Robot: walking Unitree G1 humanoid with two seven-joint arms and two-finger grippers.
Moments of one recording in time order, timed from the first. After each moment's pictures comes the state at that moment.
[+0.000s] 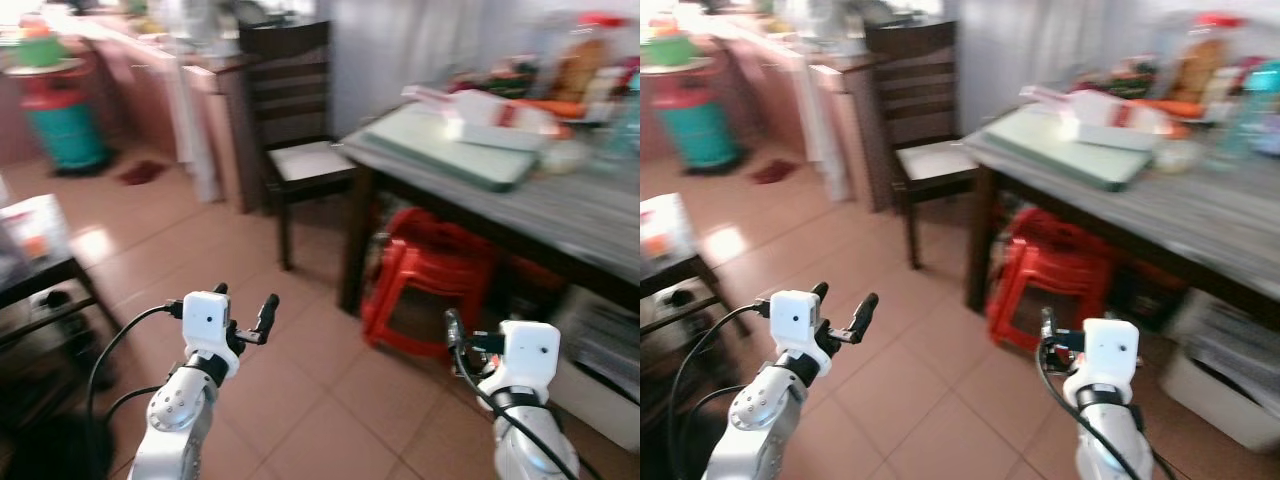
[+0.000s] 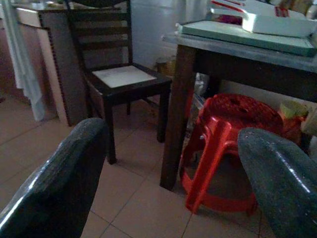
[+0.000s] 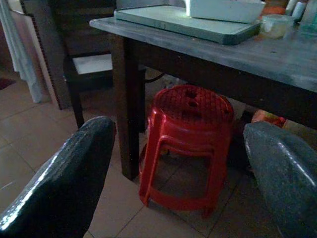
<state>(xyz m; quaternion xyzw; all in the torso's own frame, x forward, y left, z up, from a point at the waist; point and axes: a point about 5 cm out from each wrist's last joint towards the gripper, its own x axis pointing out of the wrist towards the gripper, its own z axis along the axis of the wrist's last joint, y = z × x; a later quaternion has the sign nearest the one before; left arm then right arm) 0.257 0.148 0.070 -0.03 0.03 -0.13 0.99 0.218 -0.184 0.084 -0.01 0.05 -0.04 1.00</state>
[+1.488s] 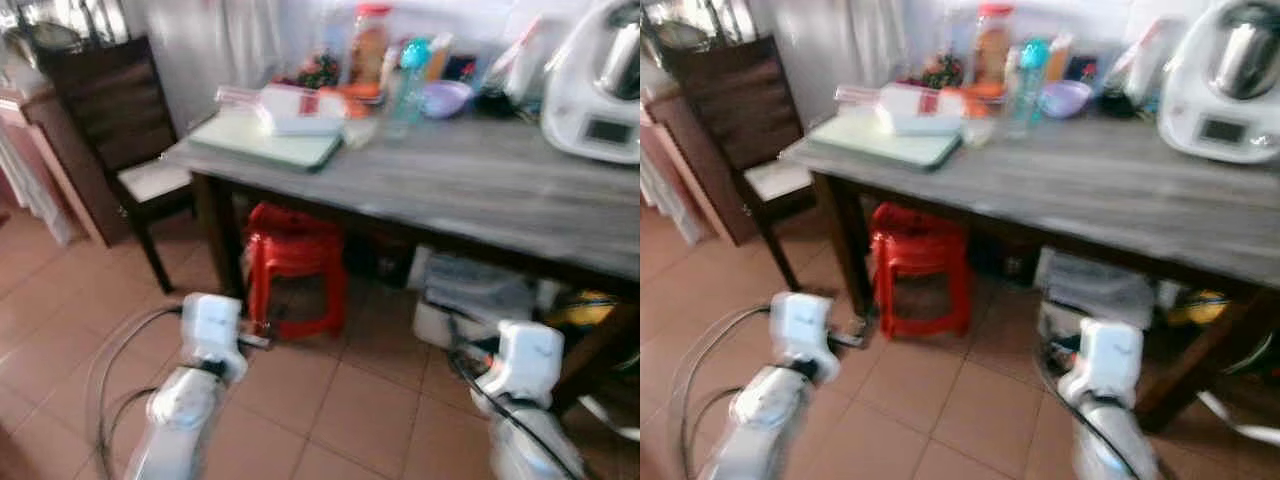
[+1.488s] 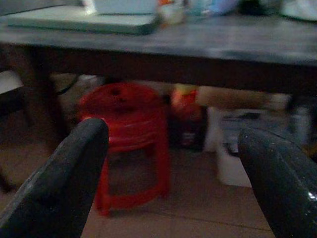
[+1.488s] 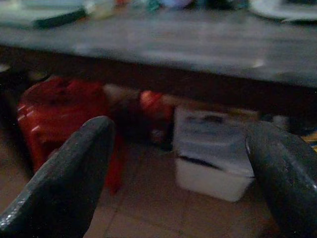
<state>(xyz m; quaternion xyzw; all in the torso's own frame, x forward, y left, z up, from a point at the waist) 0.258 0.138 0.064 -0.01 0.05 -0.14 0.99 0.217 -0.191 0.081 0.00 0.07 -0.06 1.00</state>
